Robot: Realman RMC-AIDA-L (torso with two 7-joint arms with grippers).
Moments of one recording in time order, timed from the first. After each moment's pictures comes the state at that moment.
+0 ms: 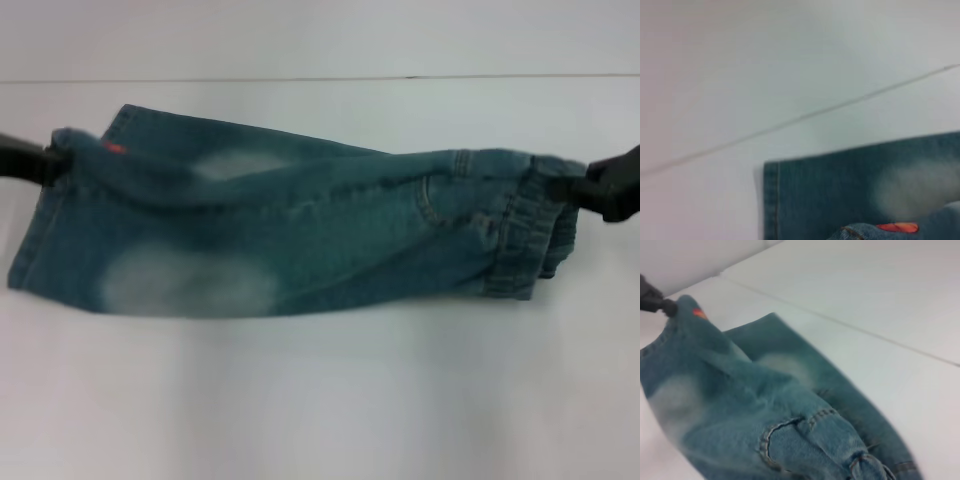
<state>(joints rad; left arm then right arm) -0.58 -2.15 0.69 1.24 2.63 1.27 -2.12 0.47 2.09 -0.75 -1.23 -2.27 -1.55 1.94</state>
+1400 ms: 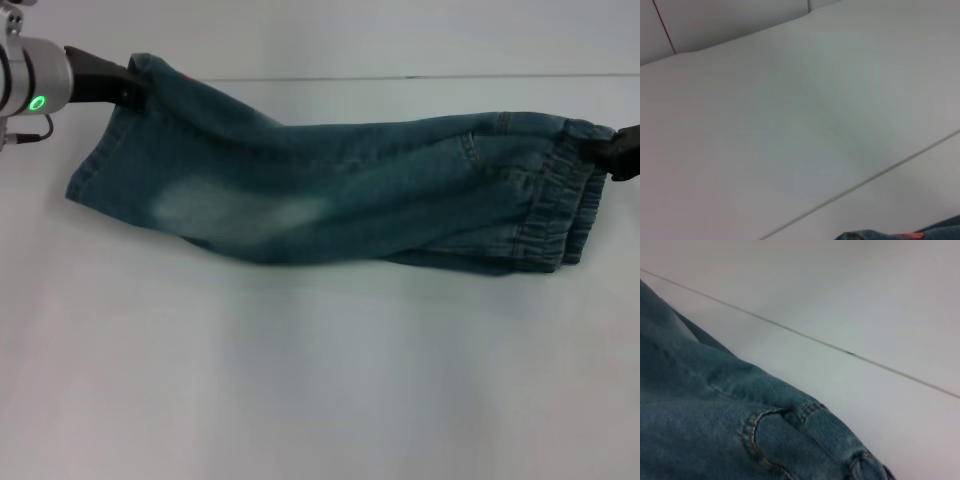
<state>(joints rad) -0.77 -2.14 0.83 0.92 2.62 0.84 -2.12 0.55 2.08 -0.76 -1.10 -2.42 -1.24 1.97</state>
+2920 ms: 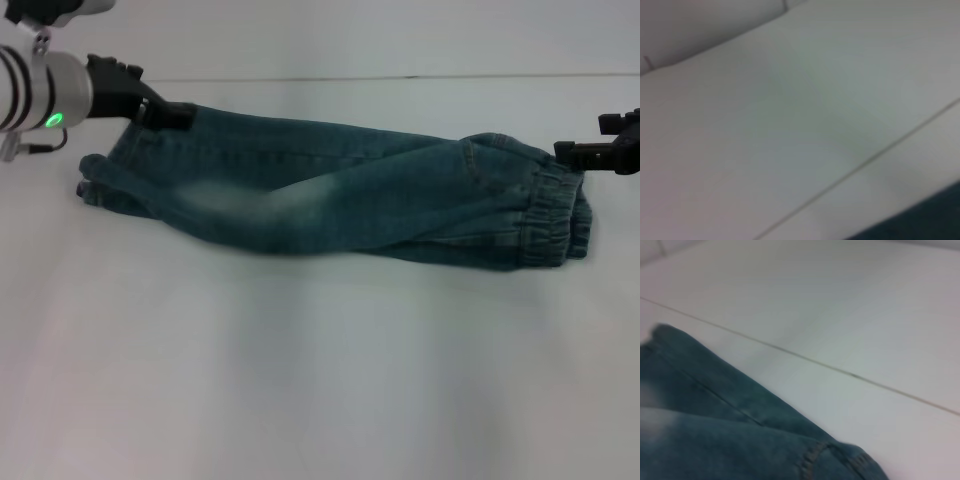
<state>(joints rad) -0.74 -2.16 0.91 0.95 2.60 0.84 -2.03 0.49 2.08 -0.75 -1.14 -2.30 -1.27 1.93</state>
